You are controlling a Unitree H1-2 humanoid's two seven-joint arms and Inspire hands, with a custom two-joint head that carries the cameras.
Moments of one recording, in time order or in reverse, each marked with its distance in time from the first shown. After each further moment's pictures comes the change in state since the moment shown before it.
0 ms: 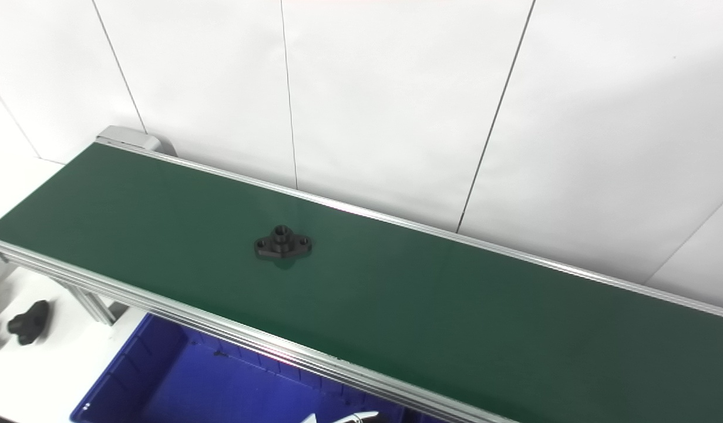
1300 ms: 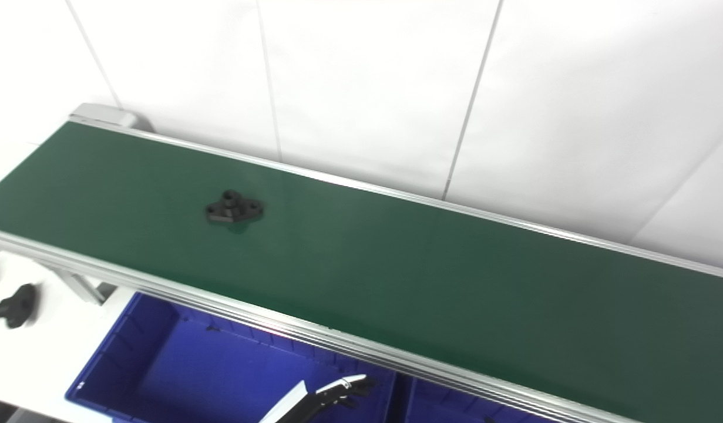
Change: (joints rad) left arm 0.020 -0.018 0.041 -0.010 -0.015 0.000 -0.041; right arm -0.004 -0.019 -0.022 0.039 0.016 0.143 0.239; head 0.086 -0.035
